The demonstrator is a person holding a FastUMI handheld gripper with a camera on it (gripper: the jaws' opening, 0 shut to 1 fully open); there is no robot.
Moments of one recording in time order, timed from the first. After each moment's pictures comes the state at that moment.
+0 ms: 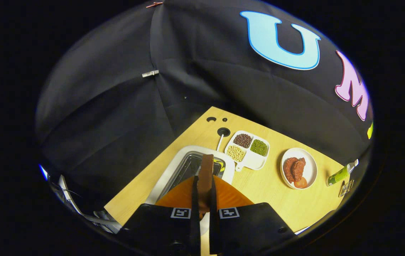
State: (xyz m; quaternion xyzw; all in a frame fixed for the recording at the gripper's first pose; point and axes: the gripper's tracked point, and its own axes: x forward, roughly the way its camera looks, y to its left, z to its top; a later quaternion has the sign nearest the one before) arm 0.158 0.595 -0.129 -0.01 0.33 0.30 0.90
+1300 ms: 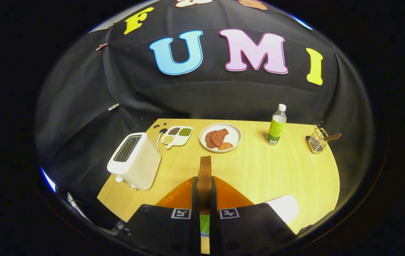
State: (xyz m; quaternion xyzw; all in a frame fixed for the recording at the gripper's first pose) arm 0.049 0.270 -0.165 0.12 0.31 0.16 0.93
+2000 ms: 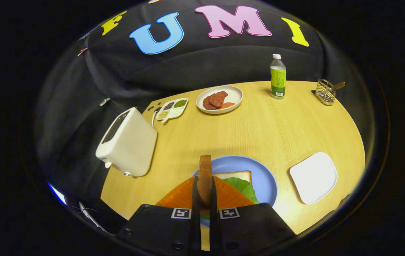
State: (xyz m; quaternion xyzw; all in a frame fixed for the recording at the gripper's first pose) arm 0.016 0.306 -0.286 0.18 0.38 0.13 0.90
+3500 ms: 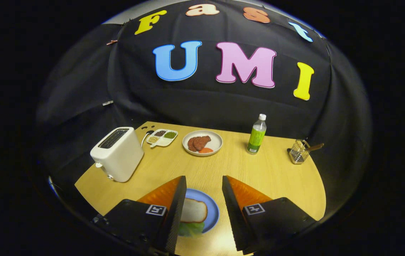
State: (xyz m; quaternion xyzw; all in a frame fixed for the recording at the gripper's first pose) arm 0.033 0.214 -0.161 0.05 0.22 0.13 0.97
